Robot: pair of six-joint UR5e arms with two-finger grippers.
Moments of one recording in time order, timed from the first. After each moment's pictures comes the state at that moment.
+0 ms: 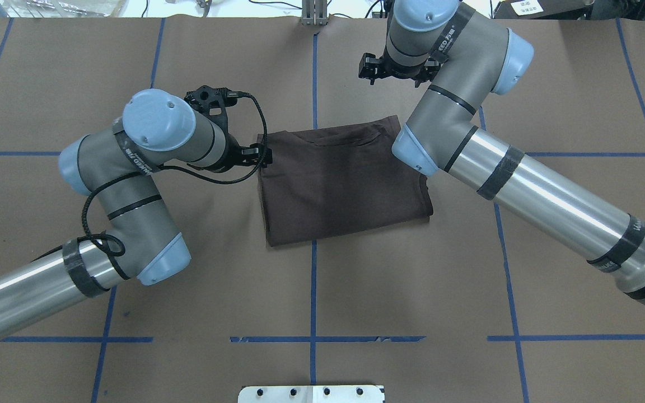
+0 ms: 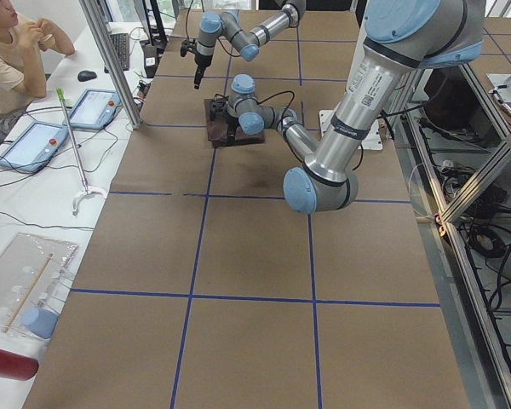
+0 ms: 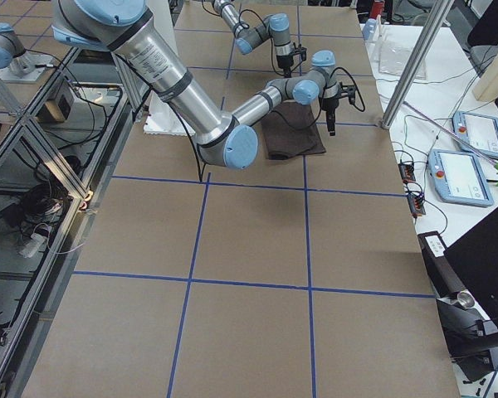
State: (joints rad) left arm -0.64 -2.20 -1.51 -1.97 -1.82 -1.23; right arm 0.83 -0.73 1.27 -1.37 1.83 1.06
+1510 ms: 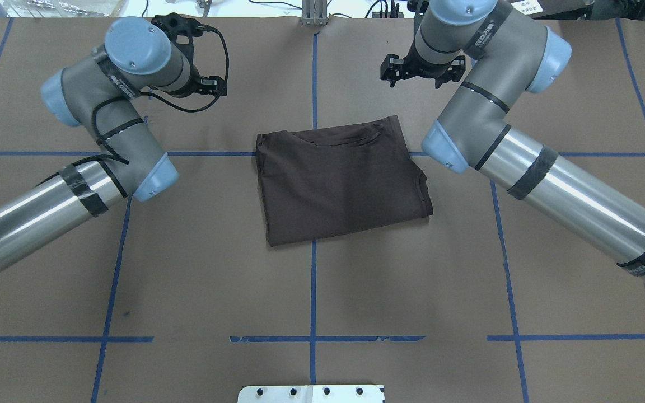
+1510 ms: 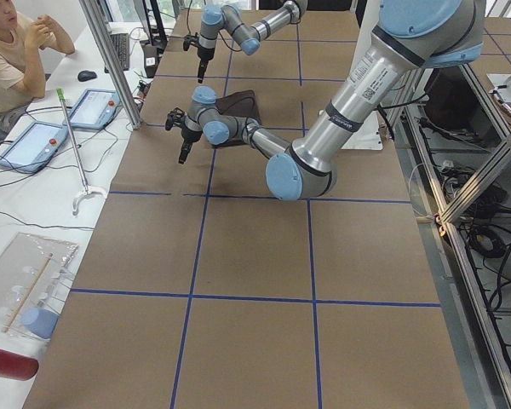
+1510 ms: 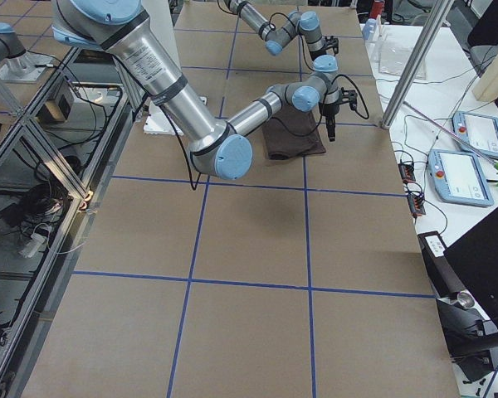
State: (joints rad) left arm -0.84 -2.26 -1.31 -2.00 -1.76 -0.90; right arm 0.88 -0.83 1.37 -1.38 1.92 0.96
